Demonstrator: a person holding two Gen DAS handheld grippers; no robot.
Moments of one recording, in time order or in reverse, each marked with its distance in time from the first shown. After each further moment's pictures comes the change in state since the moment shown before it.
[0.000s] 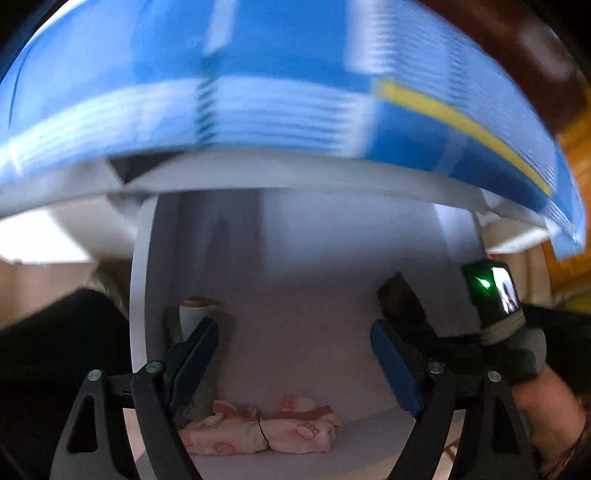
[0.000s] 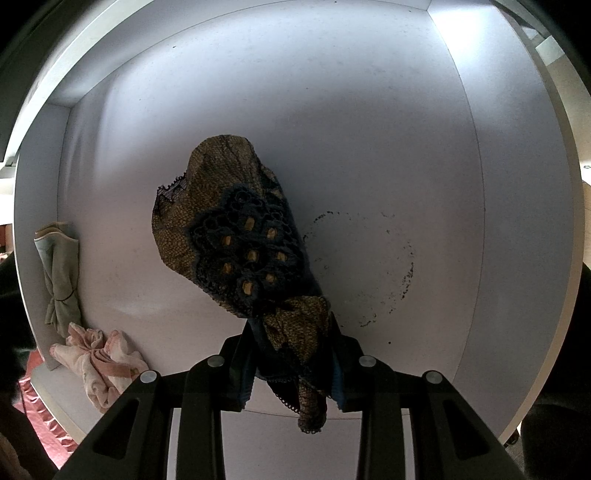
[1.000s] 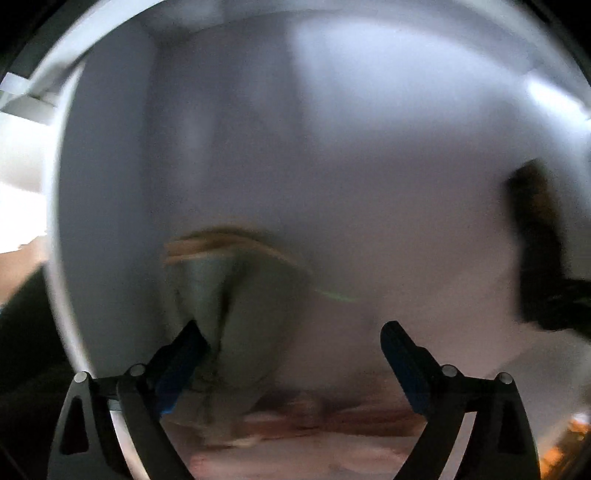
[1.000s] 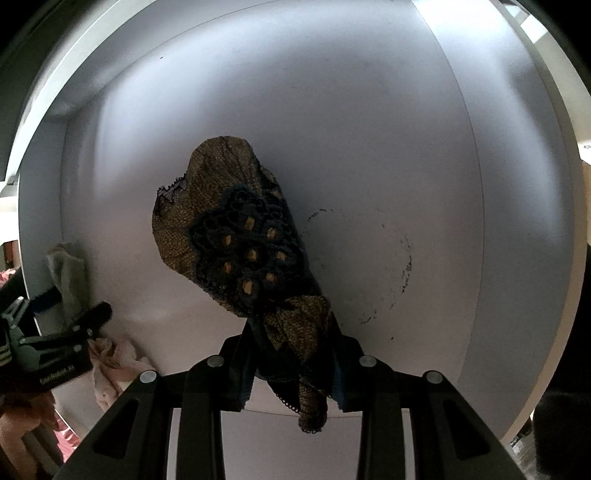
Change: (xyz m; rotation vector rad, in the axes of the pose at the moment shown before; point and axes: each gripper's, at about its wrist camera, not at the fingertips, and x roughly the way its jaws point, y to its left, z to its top) left arm 0.131 -0.011 -0.041 0.101 0.389 0.131; right arm 0.000 -0.025 0.001 0.056 0.004 0.050
